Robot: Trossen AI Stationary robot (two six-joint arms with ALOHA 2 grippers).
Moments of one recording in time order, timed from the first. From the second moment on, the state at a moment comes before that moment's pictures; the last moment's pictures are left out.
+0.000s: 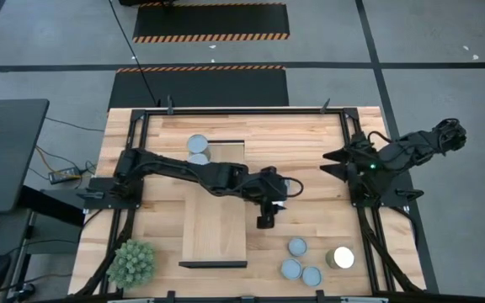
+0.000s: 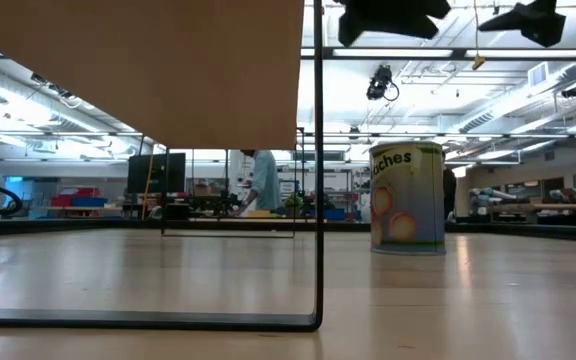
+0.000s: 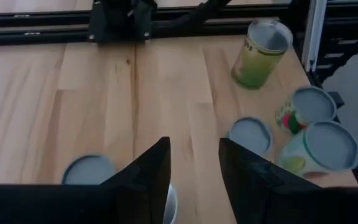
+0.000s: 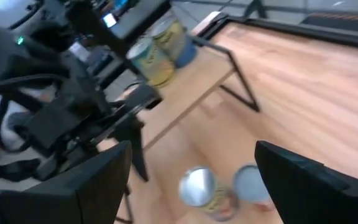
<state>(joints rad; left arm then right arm) -0.16 2.04 1.87 -0.49 -0.05 -0.07 0.45 0.56 0.85 -0.73 0.59 0.90</state>
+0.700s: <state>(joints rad) -0.18 2.13 1.87 -0.49 -0.06 0.04 0.36 0.55 0.85 -1.08 0.85 0.99</state>
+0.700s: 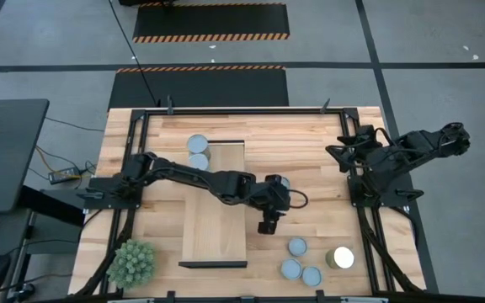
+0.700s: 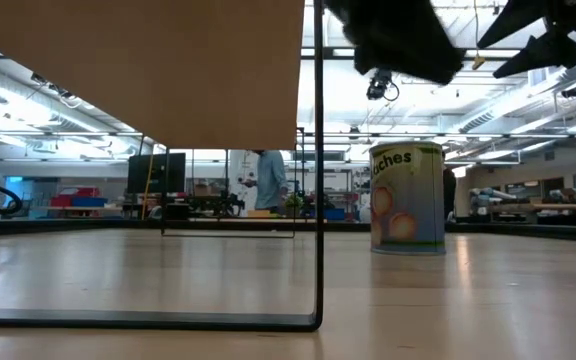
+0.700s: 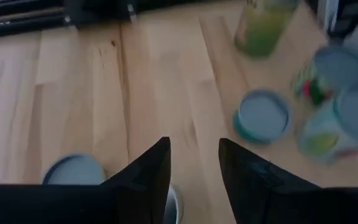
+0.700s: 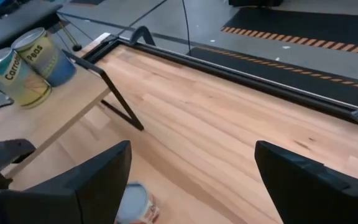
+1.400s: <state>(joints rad) -0.19 2.19 1.87 -0.65 -0.12 0.10 0.36 0.59 0.85 -1.03 0.83 0.99</state>
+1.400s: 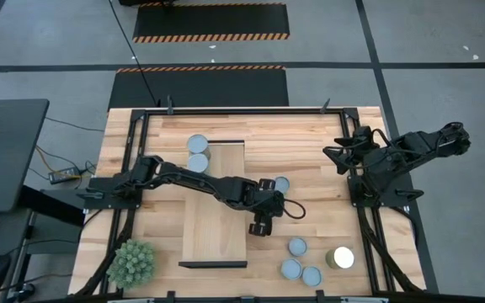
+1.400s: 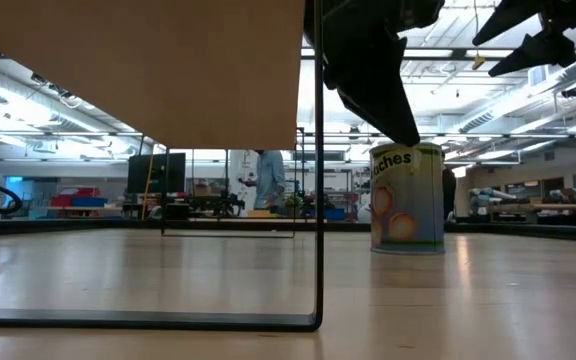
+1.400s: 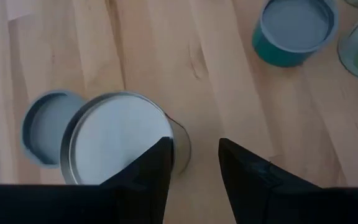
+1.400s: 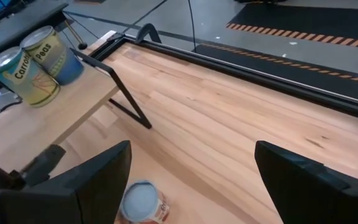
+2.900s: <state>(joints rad) -0.13 2.10 1.87 -0.73 -0.10 0.03 0.36 0.60 0.85 -1.02 0.81 0.99</state>
